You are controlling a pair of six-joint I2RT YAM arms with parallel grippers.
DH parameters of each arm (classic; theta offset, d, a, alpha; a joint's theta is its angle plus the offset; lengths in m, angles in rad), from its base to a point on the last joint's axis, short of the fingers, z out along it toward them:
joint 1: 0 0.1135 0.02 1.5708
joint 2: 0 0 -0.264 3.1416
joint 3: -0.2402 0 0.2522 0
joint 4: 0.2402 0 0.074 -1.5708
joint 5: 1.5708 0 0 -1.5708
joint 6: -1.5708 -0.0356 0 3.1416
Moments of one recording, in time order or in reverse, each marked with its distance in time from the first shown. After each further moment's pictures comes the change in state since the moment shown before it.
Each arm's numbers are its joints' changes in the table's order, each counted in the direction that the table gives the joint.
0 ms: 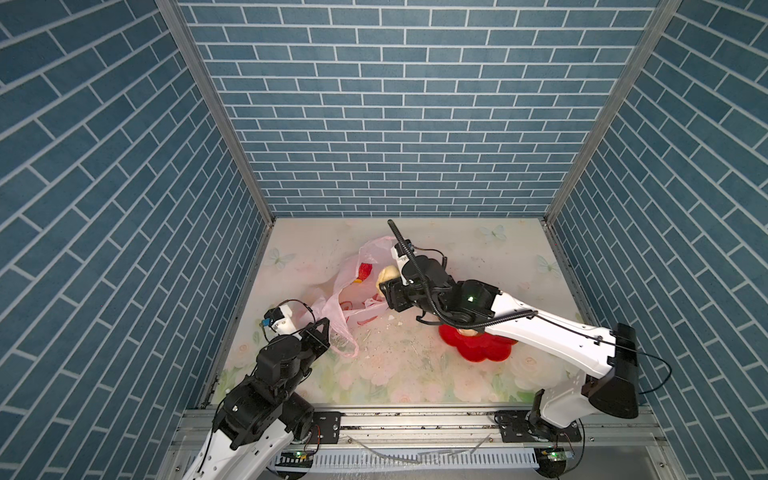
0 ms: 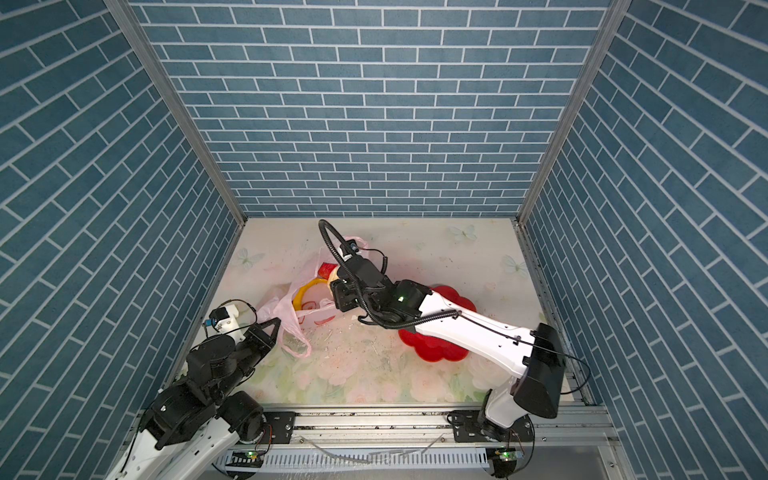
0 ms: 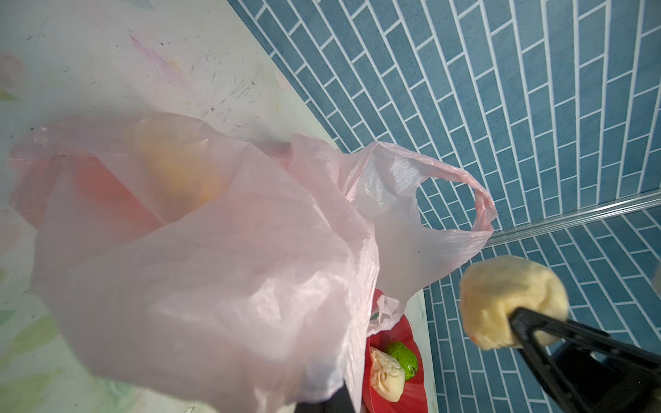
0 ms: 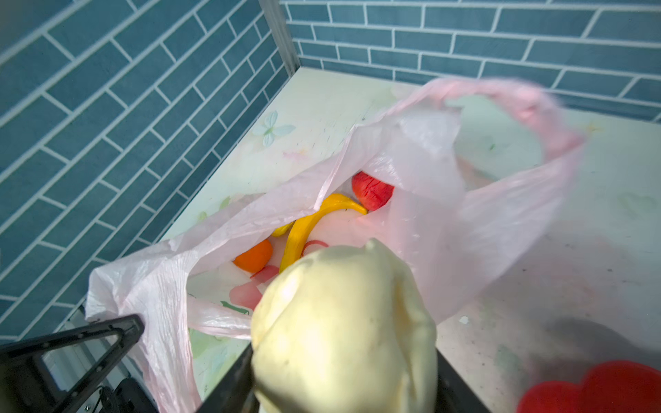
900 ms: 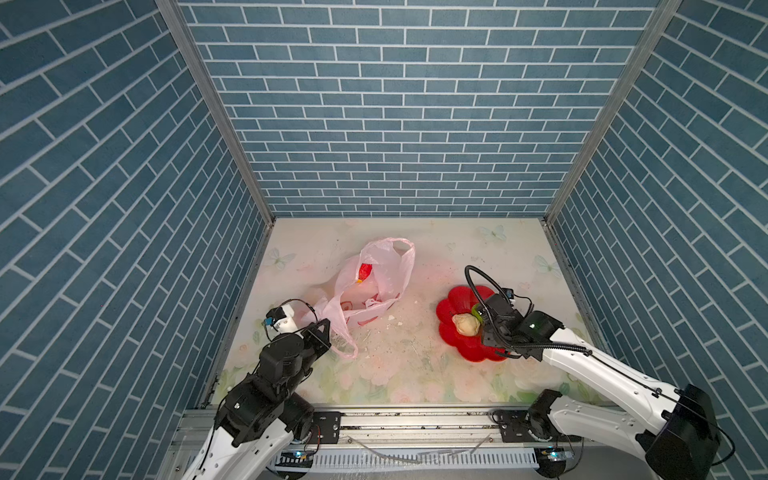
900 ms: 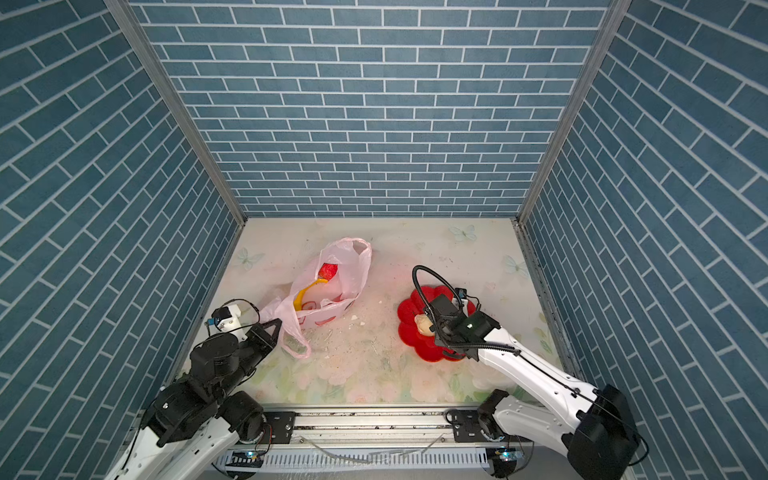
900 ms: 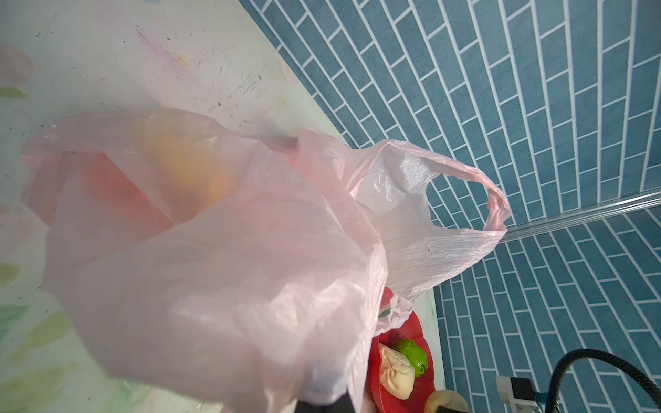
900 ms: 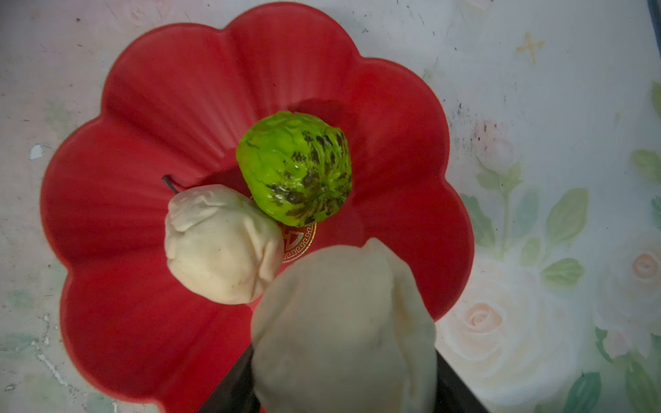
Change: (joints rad) left arm 0.000 -0.024 -0.003 0.010 0.001 -0.008; right arm -0.364 0.421 0.686 0.389 0.079 -0.349
